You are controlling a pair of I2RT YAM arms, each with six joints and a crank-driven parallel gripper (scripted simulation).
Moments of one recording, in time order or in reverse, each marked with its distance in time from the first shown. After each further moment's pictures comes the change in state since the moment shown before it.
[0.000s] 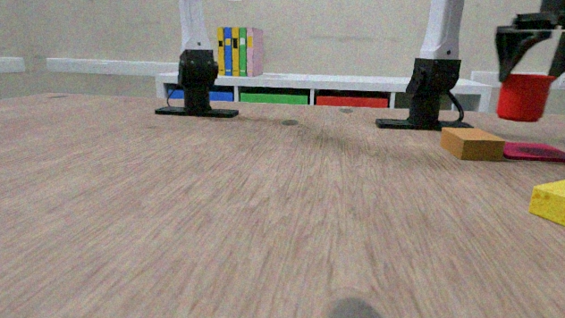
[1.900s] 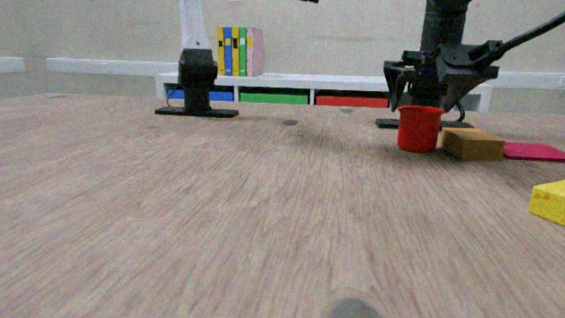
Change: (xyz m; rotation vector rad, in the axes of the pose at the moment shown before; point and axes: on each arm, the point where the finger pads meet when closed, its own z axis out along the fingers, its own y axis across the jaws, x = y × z) left arm 0.025 -0.154 0.056 -0.002 -0.016 0.009; right arm 0.089 0.000 -0.046 0.047 0.250 0.004
